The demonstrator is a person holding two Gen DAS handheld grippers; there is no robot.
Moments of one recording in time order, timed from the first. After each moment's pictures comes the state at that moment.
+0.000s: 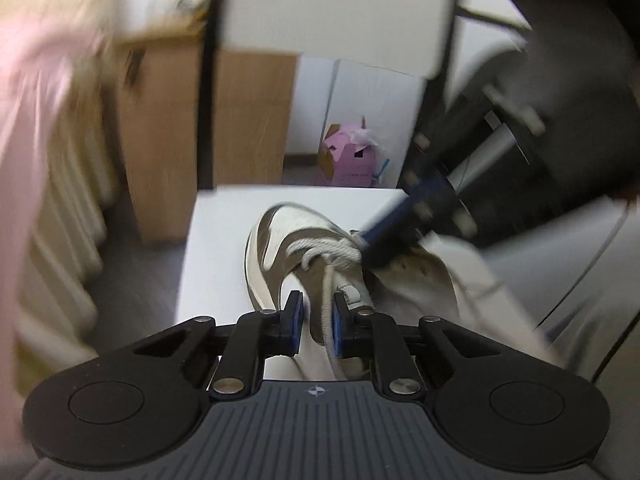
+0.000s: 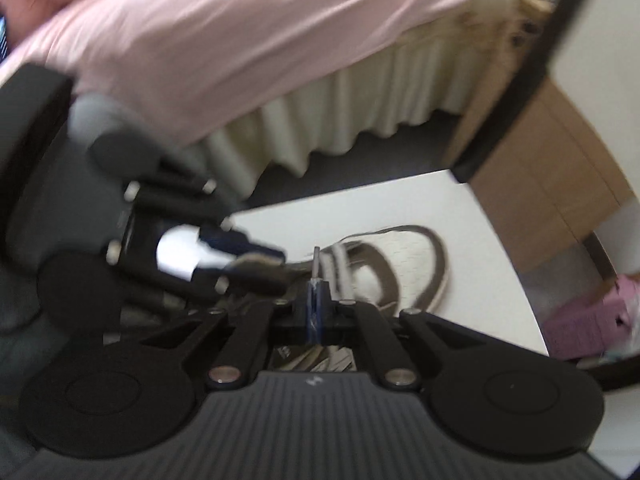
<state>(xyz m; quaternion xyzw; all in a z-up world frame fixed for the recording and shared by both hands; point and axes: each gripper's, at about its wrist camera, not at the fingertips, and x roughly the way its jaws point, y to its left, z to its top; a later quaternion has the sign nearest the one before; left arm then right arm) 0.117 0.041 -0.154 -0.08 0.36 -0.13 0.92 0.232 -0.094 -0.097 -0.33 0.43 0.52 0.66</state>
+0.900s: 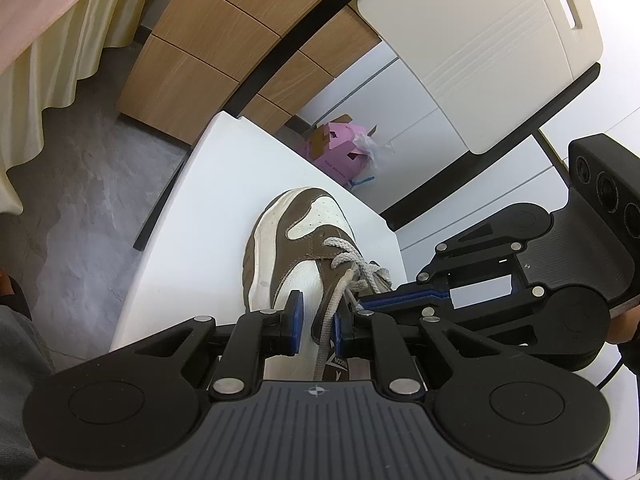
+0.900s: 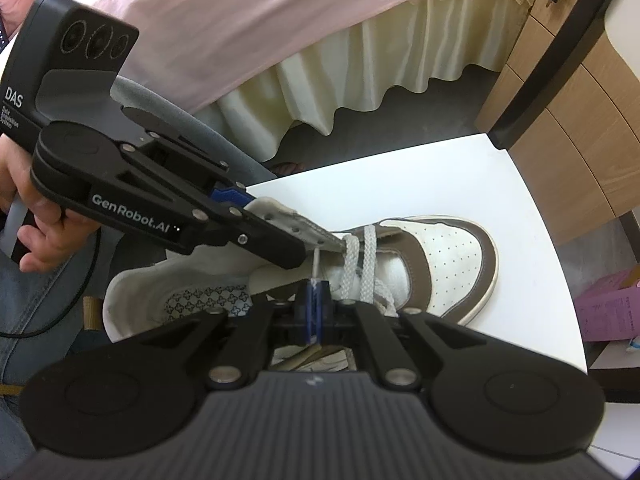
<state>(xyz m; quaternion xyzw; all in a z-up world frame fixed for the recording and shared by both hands) 0.139 0.106 -0.180 -0.34 0.41 -0.14 0.84 0.249 -0.075 -0.120 -0.31 0.49 0.52 0.63</state>
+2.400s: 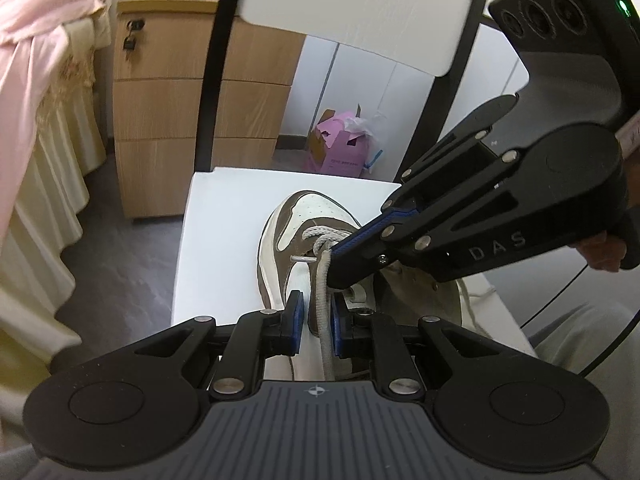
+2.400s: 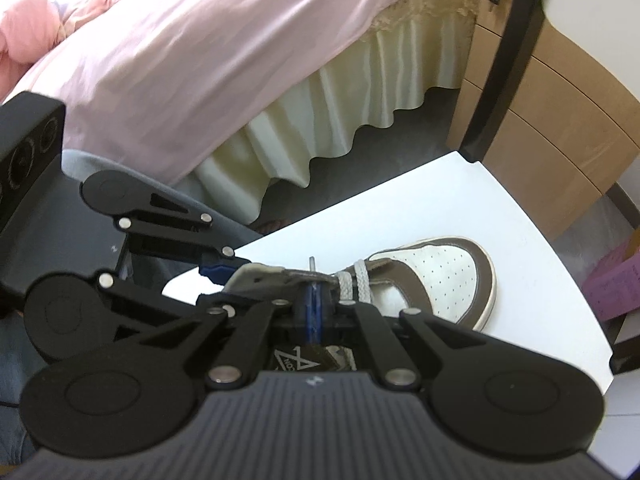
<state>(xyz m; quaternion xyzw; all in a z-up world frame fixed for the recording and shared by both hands) 0.129 0.054 -0.160 -0.08 0.38 -0.15 0.91 0.253 -0.085 -0.117 -0.21 0.47 0.49 0.70</state>
